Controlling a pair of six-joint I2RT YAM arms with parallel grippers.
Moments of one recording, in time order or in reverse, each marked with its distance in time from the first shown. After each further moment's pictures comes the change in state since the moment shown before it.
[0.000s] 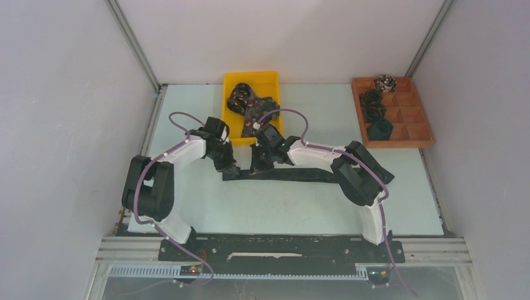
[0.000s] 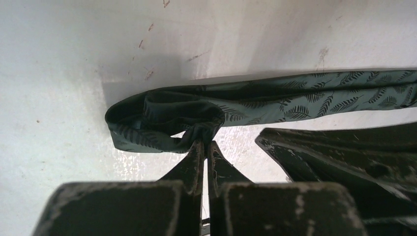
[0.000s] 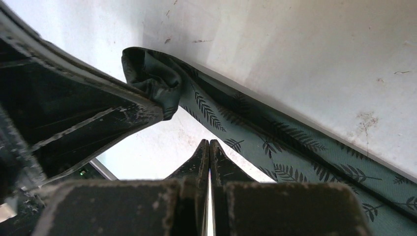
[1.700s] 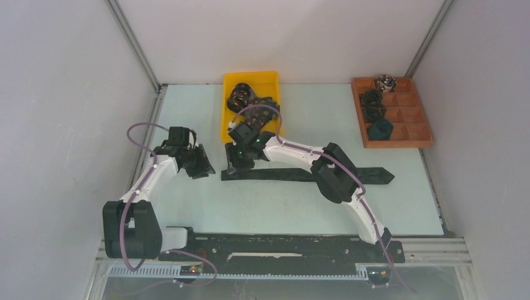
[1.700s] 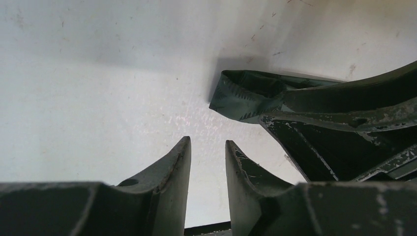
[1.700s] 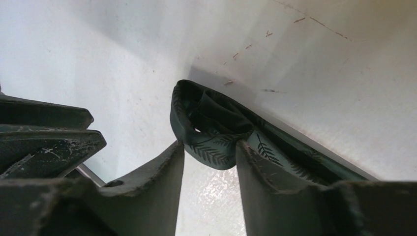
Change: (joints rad) left arm 0.264 -0.343 -0.186 -0.027 -0.055 0.130; right arm 0.095 0.225 0.417 -0.224 0.081 -0.043
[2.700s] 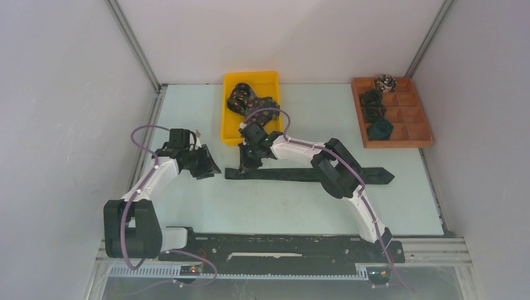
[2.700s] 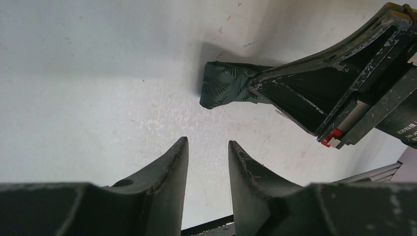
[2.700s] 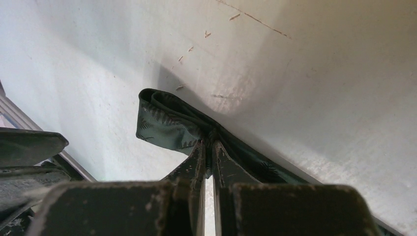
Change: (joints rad) left arm 0.002 0.001 -0.037 0.063 0.113 0.005; right arm -0.071 0.018 -0.094 0.069 -0.094 0.021
